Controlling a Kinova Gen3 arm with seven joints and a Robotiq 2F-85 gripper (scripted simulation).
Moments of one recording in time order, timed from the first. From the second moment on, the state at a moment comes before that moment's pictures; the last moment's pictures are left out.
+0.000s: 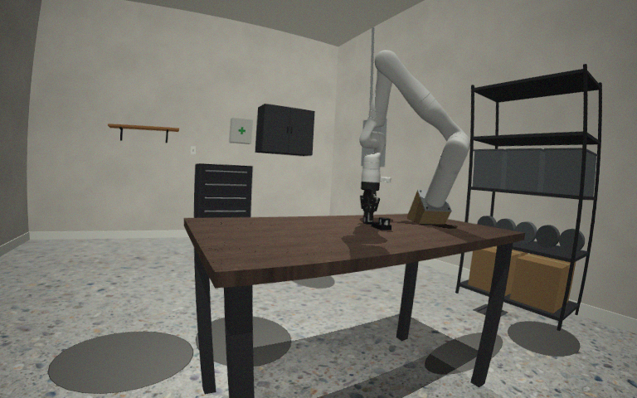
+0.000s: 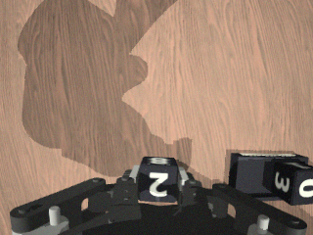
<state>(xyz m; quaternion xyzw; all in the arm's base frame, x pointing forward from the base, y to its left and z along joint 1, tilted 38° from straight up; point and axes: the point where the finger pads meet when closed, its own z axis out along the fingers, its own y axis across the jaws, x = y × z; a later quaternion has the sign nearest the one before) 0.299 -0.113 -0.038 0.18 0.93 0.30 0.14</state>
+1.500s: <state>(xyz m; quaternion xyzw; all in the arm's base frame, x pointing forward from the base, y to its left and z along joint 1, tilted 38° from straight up) 0.290 -0.118 -0.024 0.18 0.93 0.31 0.13</state>
